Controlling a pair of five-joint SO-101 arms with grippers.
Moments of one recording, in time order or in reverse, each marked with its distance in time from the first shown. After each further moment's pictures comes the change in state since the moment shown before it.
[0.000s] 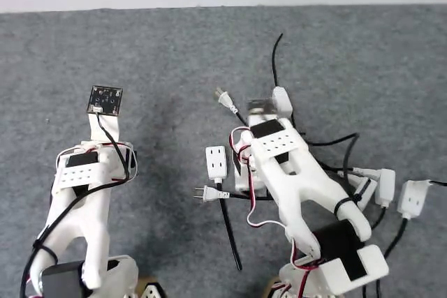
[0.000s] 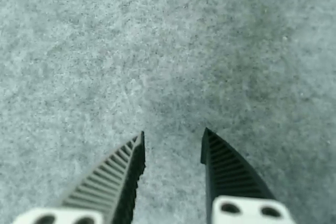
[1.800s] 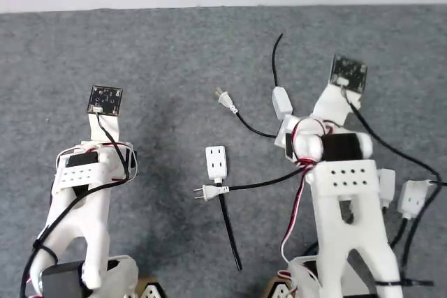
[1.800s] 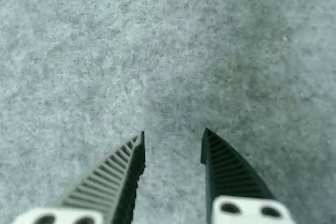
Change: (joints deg) left arm 0.0 0.0 0.0 0.0 0.0; right arm 16.4 -30.4 -1.4 -3.5 -9.8
